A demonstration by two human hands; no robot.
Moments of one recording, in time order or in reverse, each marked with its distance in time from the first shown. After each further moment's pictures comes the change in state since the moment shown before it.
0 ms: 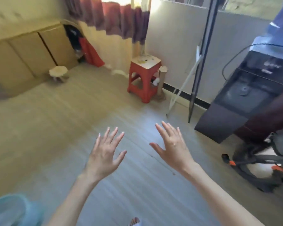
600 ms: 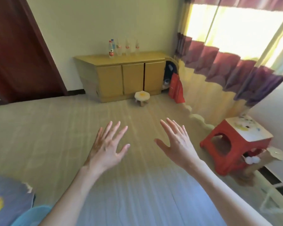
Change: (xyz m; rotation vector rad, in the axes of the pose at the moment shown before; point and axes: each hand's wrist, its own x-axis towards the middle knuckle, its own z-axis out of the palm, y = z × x) left_hand 0.152 -0.346 -0.171 0.179 0.314 -0.513; right_hand 0.442 -0.259 0.123 0.066 -0.141 -0.589
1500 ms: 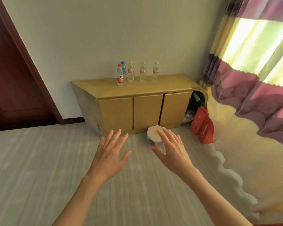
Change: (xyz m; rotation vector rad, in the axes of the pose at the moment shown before) left_hand 0.592 -0.319 0.073 -0.045 -0.018 -0.155; right_hand 0.680 0.086 0.156 0.019 -0.044 -0.051
